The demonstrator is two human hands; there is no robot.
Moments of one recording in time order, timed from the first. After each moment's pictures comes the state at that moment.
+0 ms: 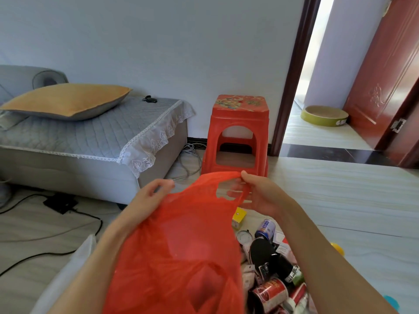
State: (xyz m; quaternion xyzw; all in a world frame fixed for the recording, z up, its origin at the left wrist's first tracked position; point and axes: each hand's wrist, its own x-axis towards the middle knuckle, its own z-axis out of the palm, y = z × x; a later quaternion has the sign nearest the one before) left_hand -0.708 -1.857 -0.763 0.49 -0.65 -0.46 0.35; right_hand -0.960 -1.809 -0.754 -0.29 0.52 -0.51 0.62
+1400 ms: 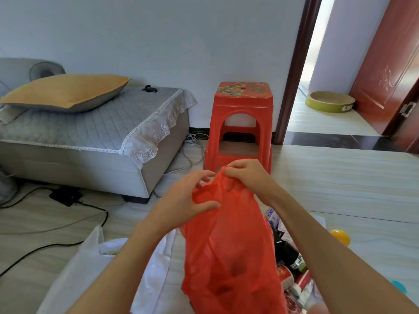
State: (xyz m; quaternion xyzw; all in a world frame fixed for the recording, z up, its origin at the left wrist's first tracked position) left_hand -0.748 -1.839 -0.772 0.34 -0.86 -0.26 0.29; right_hand -0.929 -1.818 -0.752 -0.53 0.60 -0.47 0.38
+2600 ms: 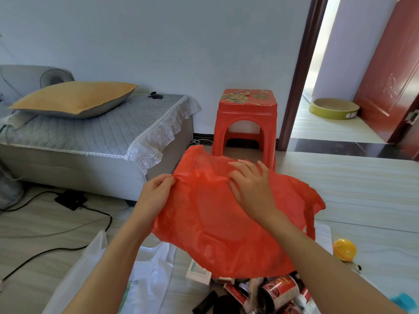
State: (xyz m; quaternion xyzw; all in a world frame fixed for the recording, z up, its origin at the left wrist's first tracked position) left_hand -0.718 -1.849 -0.753 0.54 -0.55 -0.47 0.42; right_hand -0.924 -1.827 -0.792 -0.69 0.63 -0.32 -0.17
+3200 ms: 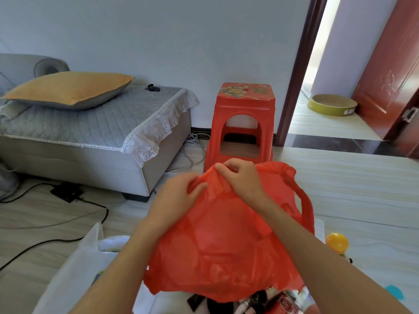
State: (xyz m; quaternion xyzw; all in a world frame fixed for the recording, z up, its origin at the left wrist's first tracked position) left_hand -0.749 -1.837 -0.765 0.45 -0.83 -0.15 0.29; right_hand -0.910 -1.827 -0.766 -0.57 0.62 -0.50 0.20
